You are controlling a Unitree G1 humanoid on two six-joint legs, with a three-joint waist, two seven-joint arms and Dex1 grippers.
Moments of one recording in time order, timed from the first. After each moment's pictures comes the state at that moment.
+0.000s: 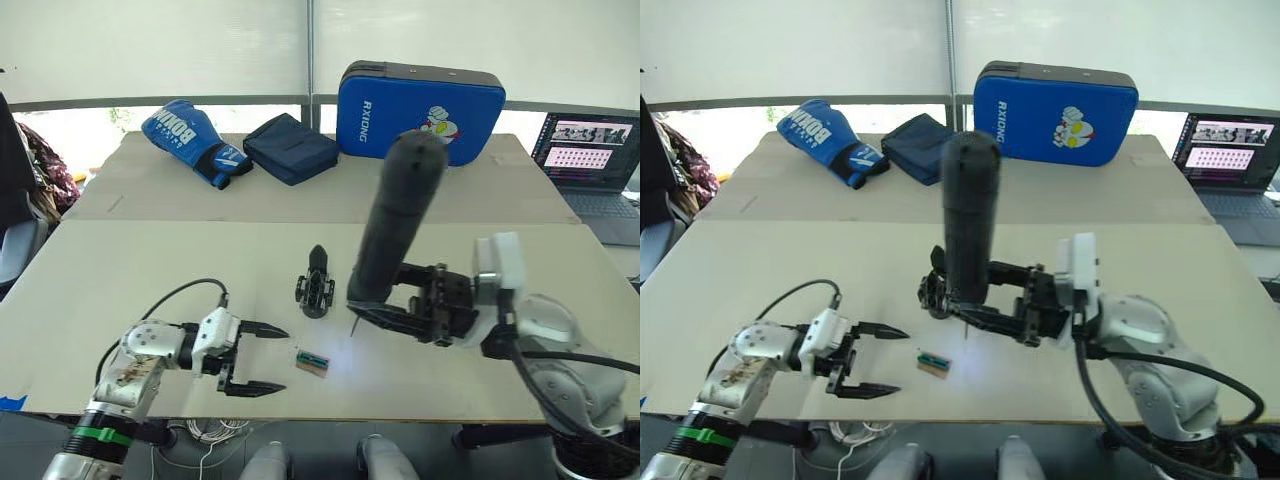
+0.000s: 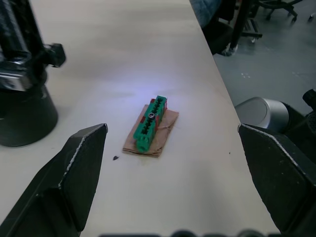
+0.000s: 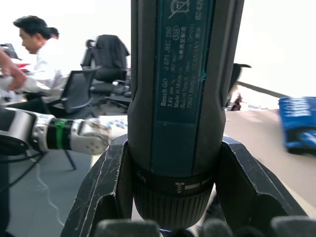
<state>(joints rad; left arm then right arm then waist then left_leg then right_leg) -0.20 0.62 -0.13 0.06 -0.35 -0.04 -1.44 -0.28 -0.53 0.01 -0.62 0.75 0.45 0.90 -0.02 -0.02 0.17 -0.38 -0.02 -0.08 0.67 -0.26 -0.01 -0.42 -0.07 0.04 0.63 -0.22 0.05</state>
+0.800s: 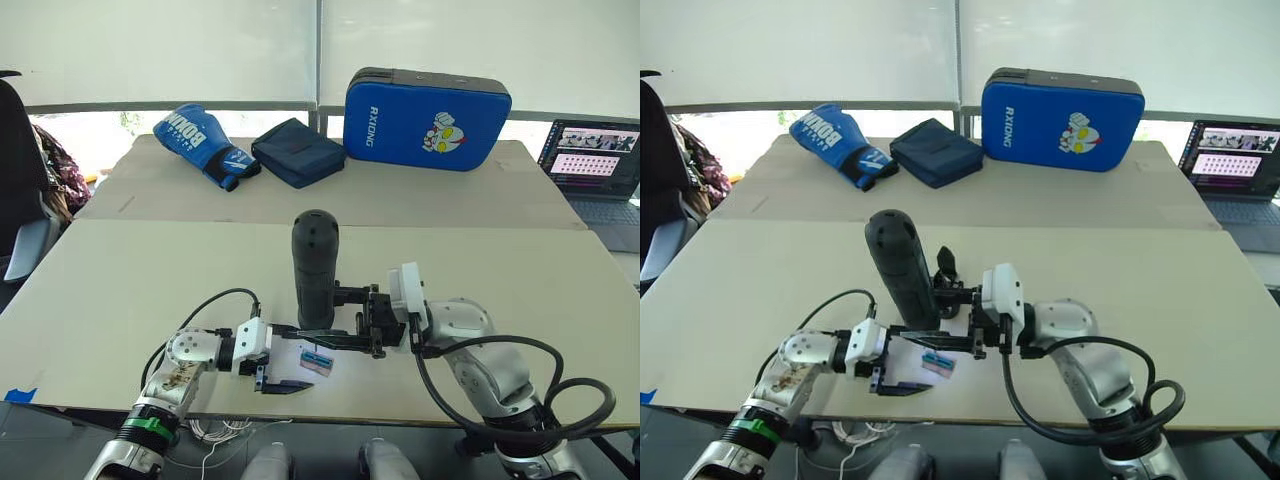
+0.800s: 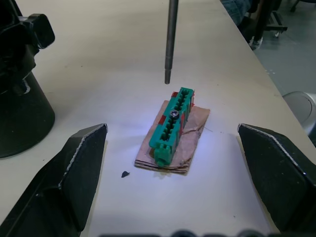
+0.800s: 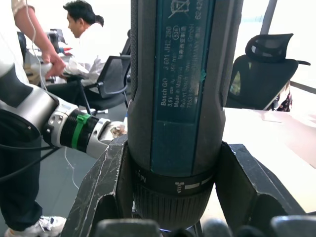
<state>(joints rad) -0.27 0.48 -0.21 0.30 -0.24 -0.24 -1.34 -0.34 -0.38 0.23 -0.36 0.49 0.22 1.04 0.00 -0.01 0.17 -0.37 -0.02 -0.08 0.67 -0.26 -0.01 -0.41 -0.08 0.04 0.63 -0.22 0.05</state>
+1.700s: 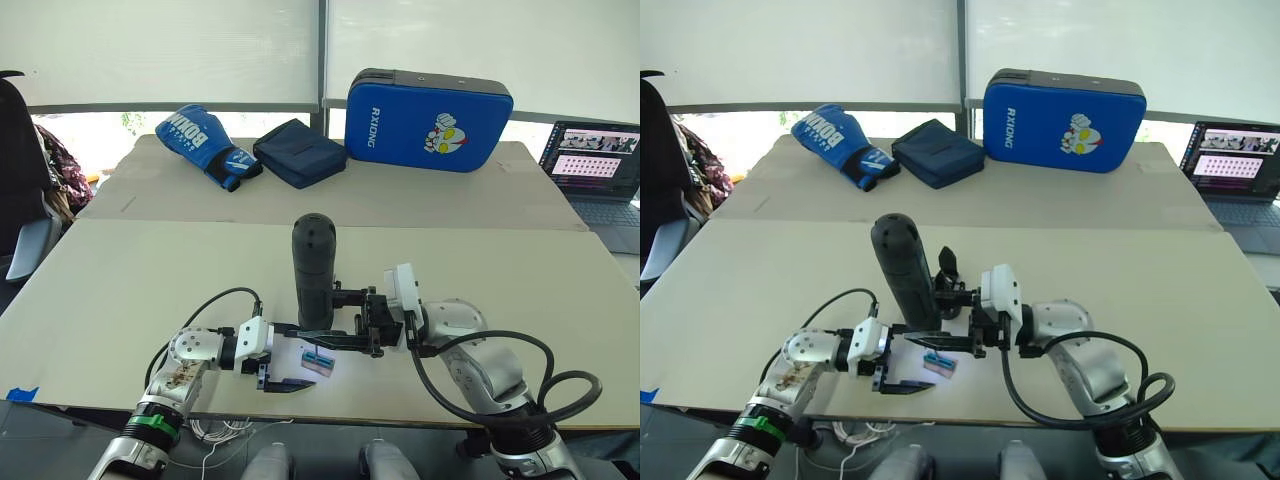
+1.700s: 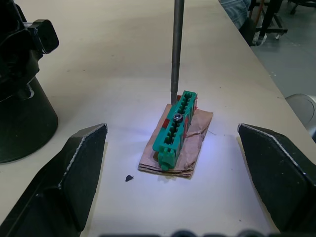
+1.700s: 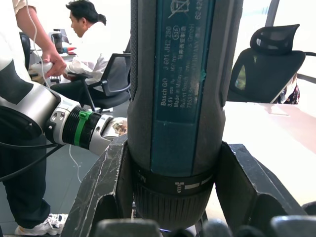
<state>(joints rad) -0.28 0.46 -0.21 0.33 -0.24 -0.28 -1.36 -0.34 -0.37 0.23 -0.31 0.48 0.22 1.07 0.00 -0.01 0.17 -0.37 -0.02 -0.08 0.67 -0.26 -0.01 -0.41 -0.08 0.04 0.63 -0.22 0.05</state>
